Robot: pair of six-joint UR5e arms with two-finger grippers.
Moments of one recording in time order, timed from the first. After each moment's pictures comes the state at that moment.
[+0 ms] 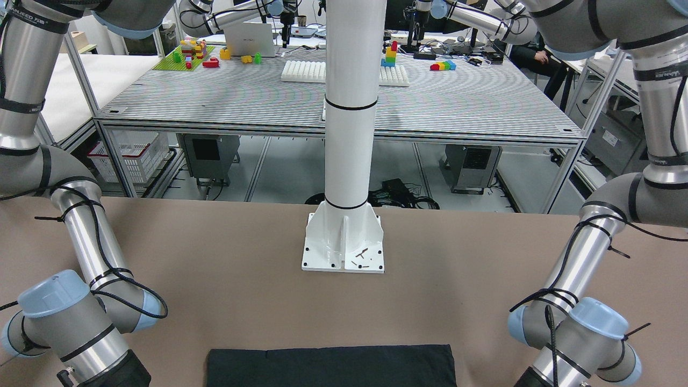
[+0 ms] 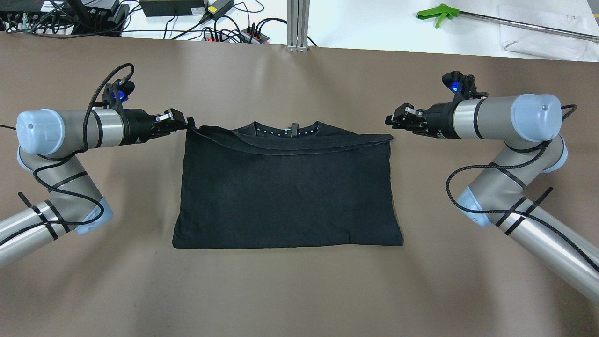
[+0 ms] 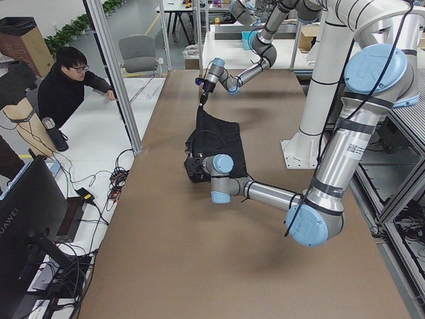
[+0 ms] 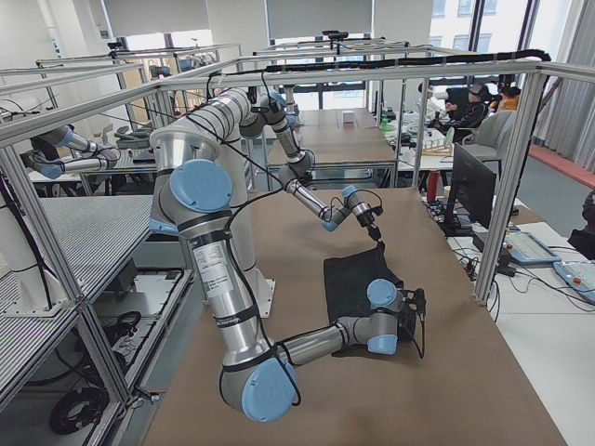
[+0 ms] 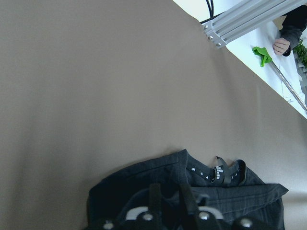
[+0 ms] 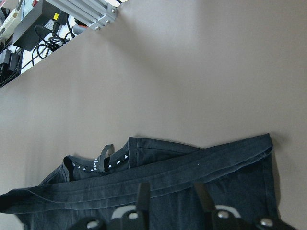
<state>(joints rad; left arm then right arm) -0.84 -1.99 -1.34 -2.91 -1.84 -1.56 0.93 -1.14 1.42 -0.43 2.03 1.48</state>
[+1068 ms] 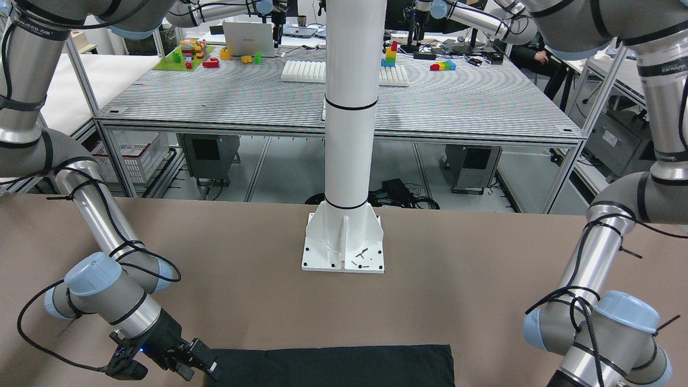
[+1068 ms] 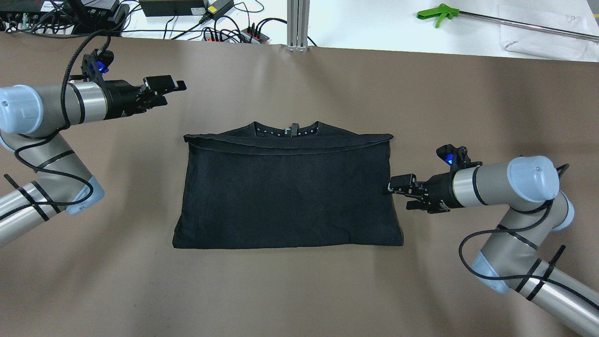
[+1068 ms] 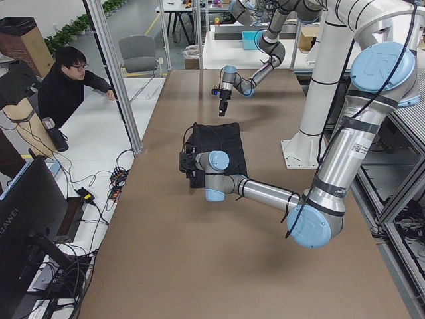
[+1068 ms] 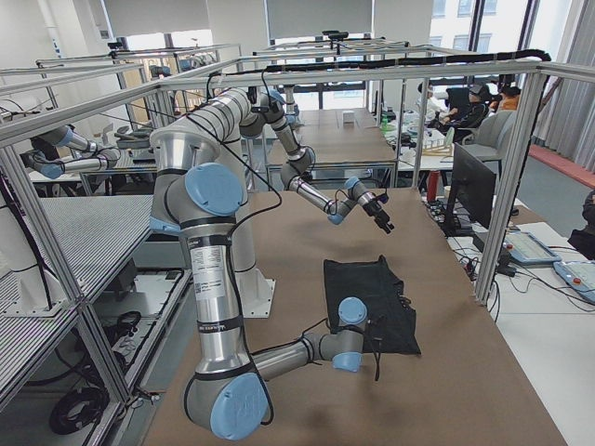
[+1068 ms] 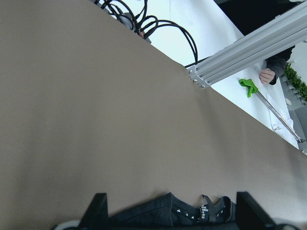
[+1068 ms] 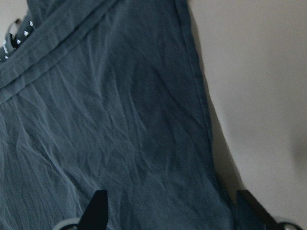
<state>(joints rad) -0.92 -2.00 -1.37 -2.90 -1.82 -1.56 0.77 -1.34 1.56 -0.49 2.12 1.61</state>
